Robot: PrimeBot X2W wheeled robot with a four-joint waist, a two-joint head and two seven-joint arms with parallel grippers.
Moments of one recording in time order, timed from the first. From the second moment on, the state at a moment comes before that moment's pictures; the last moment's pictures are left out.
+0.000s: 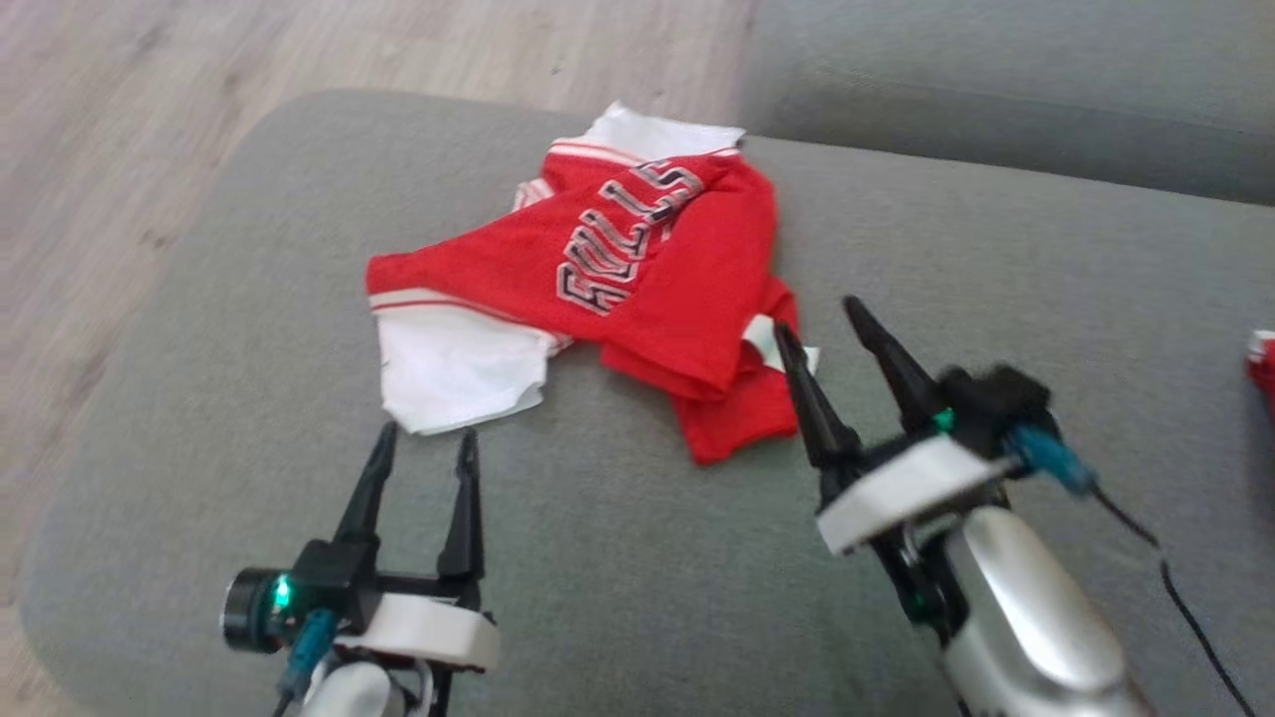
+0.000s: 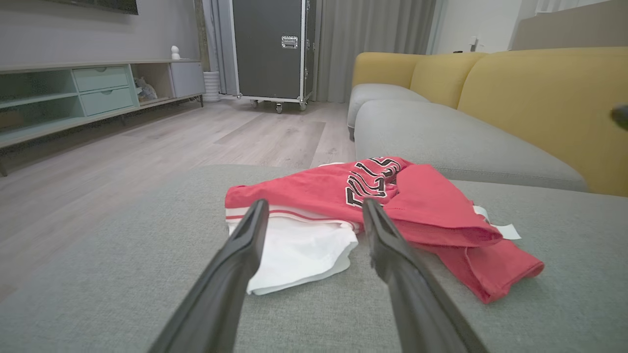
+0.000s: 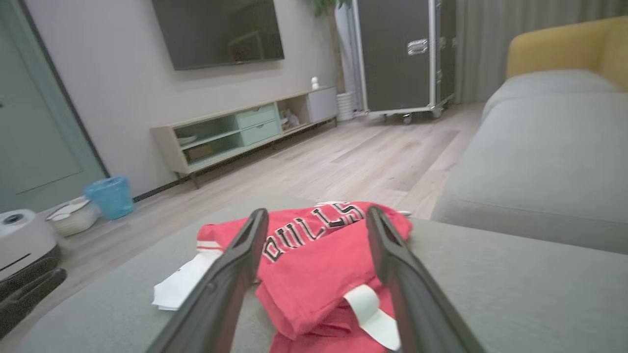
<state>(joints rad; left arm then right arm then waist) -0.12 0.21 -0.46 0.24 -0.38 0.20 -0.25 -0.24 -0.05 0.33 0.31 0.24 0.13 -0.19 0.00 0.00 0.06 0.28</state>
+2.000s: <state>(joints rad) -0.19 0.05 -0.36 0.30 -0.30 0.07 -0.25 -0.95 -0.57 0.73 0.93 0.67 0.13 0.26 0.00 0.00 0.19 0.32</state>
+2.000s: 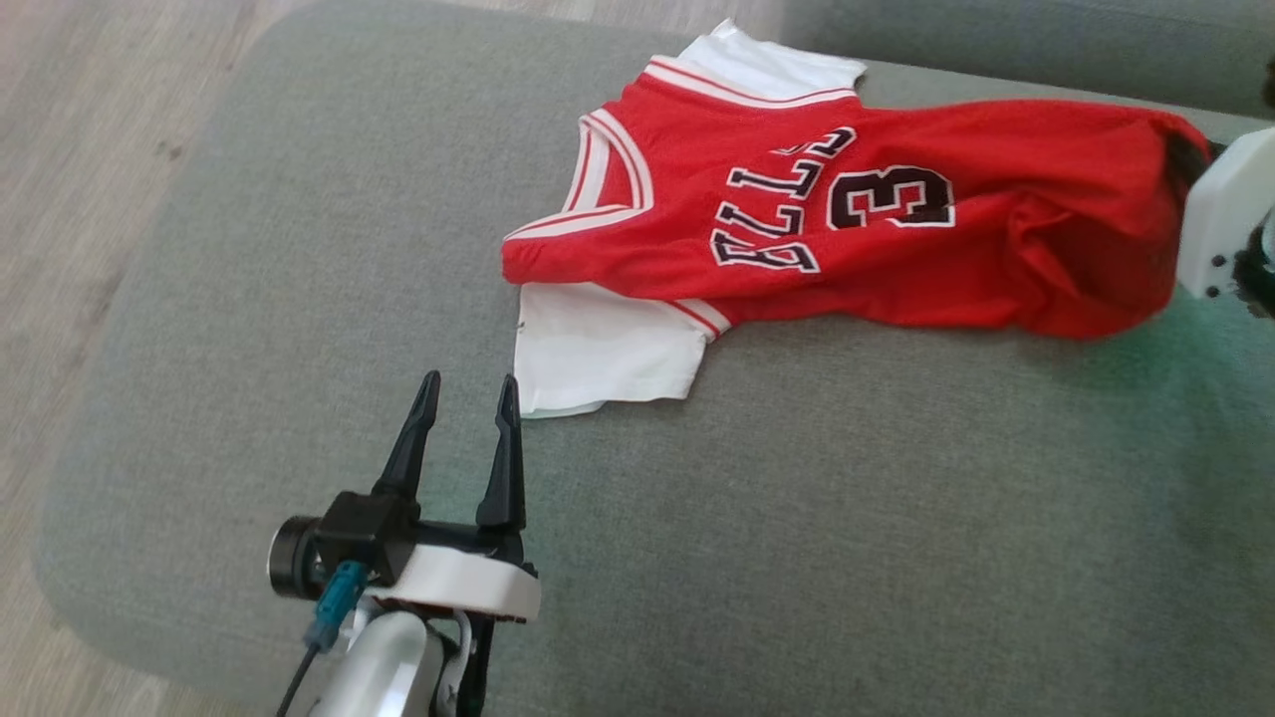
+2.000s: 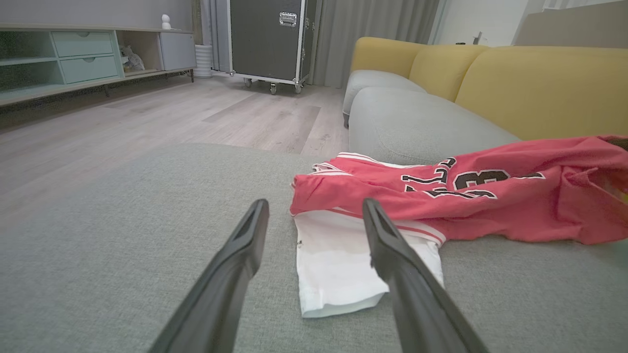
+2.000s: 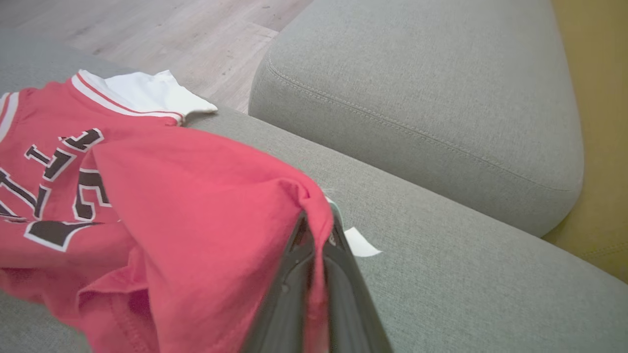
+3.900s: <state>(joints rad) -0.15 0.06 -0.26 0.56 -0.25 0.10 -0.15 -0.01 -0.05 0.08 0.24 0.15 0.13 -0.25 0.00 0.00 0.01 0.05</state>
